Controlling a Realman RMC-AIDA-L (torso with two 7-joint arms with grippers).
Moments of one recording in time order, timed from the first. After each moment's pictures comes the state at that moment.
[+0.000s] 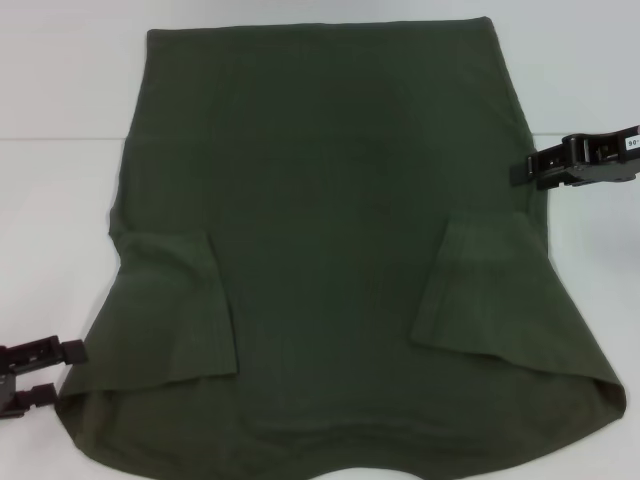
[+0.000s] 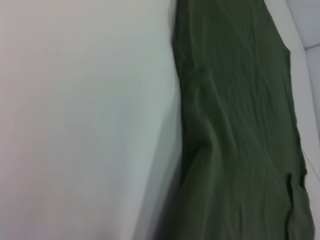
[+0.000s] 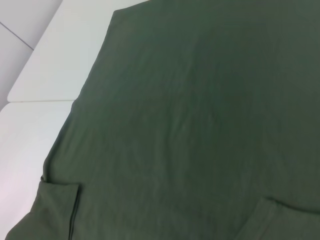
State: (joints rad) left arm -0.32 -1.98 0.41 0.75 2.28 1.61 -2.43; right arm 0.82 1.89 -0.79 -0.78 -2.36 -1.40 2.55
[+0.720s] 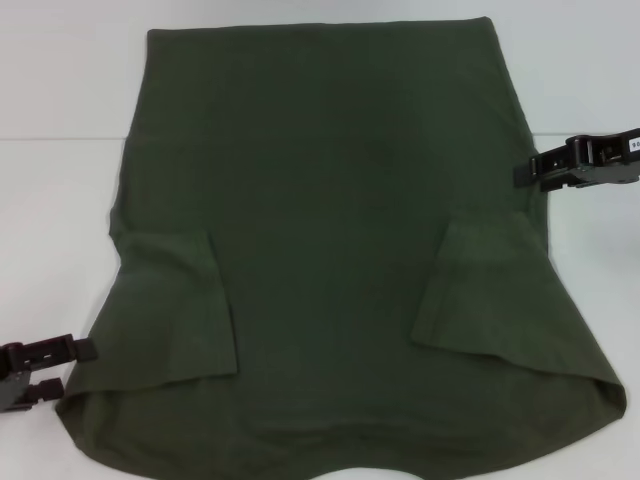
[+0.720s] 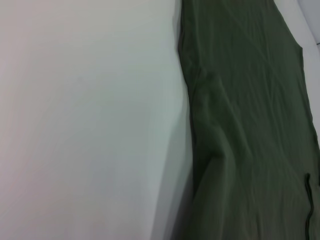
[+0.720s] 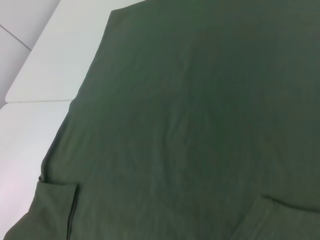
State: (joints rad) left arm -0.34 -1.99 0.45 0.74 2.28 1.53 -2.41; right arm 0.82 1.89 -0.79 -0.78 -2.36 -1.40 2.55
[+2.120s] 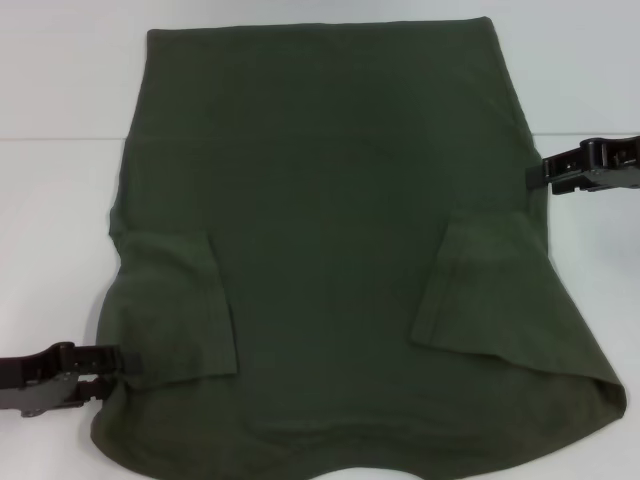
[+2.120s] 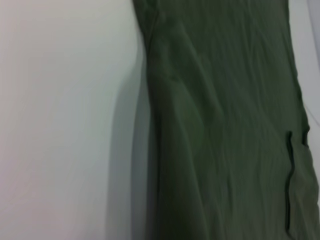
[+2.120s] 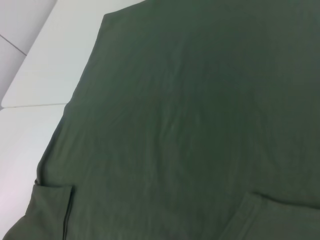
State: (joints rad) left arm -0.38 -2.03 0.55 0.79 2.29 1.58 -2.48; right arm 0.80 1.88 -0.76 -0.78 -2.36 -1.41 2.54
